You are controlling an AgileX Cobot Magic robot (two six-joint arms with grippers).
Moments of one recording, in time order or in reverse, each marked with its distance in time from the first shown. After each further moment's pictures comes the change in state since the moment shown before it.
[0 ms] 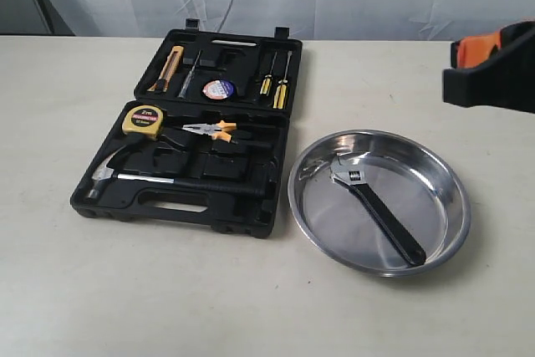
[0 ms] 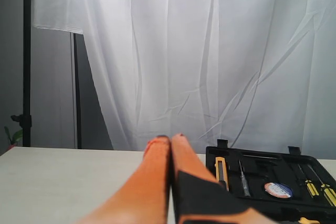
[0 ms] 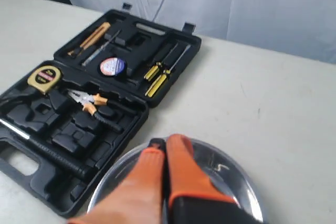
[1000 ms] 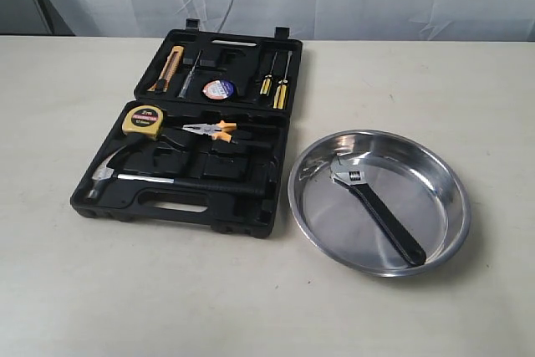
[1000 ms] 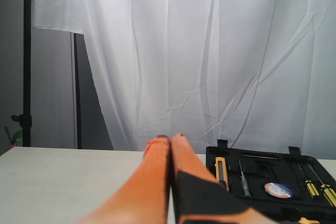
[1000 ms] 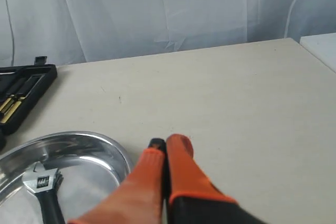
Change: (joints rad) left arm 0.000 0.000 0.000 0.000 0.000 0.000; right arm -0.507 -0.618 0.567 0.043 -0.138 -0.002
